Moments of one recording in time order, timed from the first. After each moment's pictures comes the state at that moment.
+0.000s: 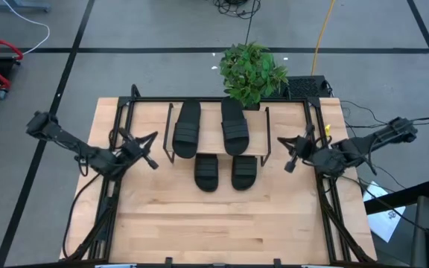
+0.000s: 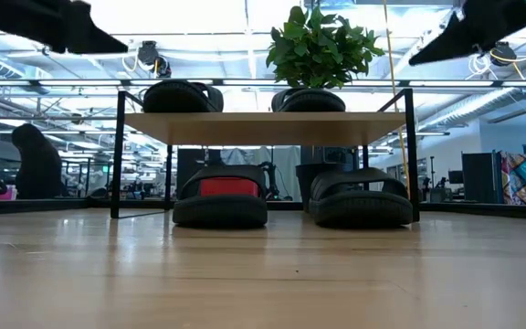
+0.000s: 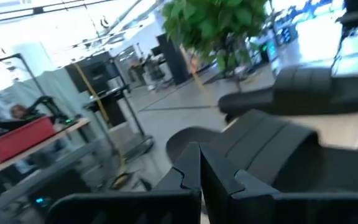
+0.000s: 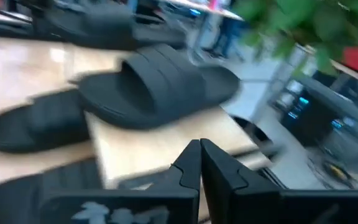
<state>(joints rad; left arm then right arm) -0.49 0.67 0.27 0.55 -1.26 0.48 0.40 0.63 0.56 -0.44 0.94 0.13</state>
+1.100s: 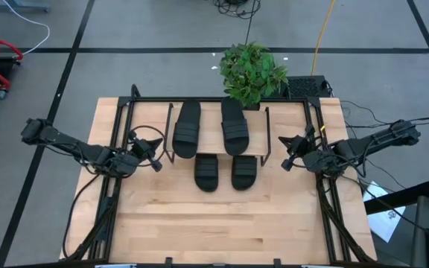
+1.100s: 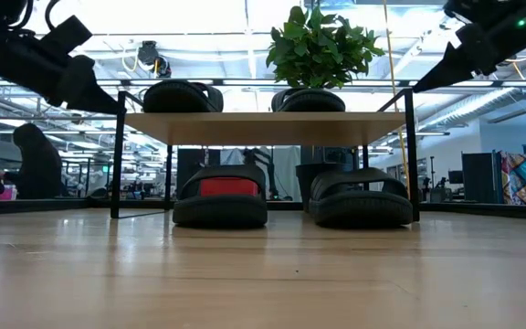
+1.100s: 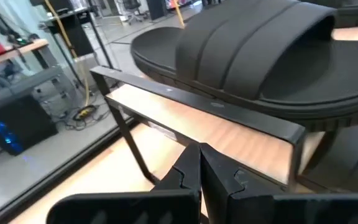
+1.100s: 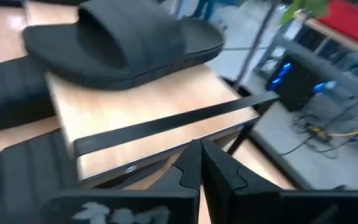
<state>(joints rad) -0.32 0.67 0.27 -0.11 -1.02 -0.27 0.33 0.66 0.53 -0.56 0.94 0.30</state>
